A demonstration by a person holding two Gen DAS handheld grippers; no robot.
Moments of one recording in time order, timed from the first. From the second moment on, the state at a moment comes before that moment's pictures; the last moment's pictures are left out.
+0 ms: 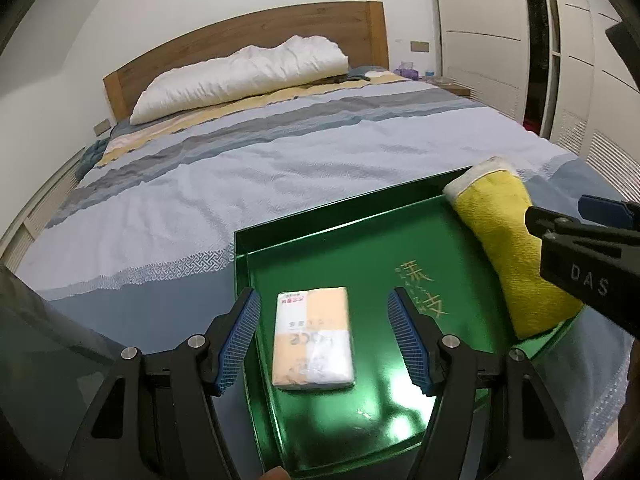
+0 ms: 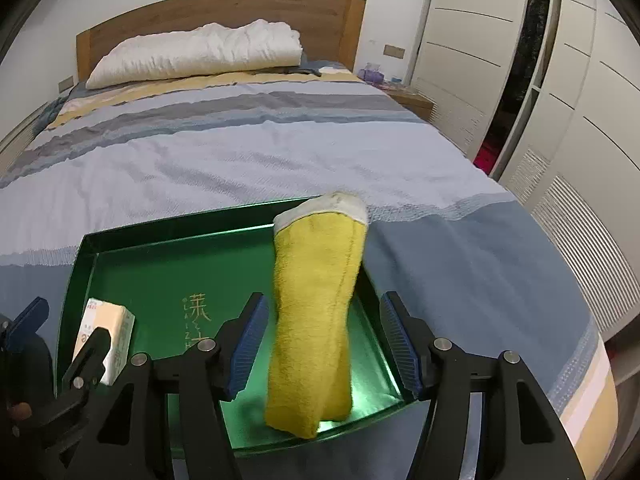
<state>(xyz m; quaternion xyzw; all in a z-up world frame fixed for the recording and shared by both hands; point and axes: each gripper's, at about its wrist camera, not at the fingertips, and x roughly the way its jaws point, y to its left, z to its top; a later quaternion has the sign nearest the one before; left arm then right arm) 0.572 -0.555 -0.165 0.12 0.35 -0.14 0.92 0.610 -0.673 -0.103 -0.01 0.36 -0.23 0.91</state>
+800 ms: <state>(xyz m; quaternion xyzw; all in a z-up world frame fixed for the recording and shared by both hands) 0.452 -0.505 -0.094 0.04 0.36 -0.26 0.90 0.490 -0.648 -0.056 -0.01 0.33 -0.27 0.91</state>
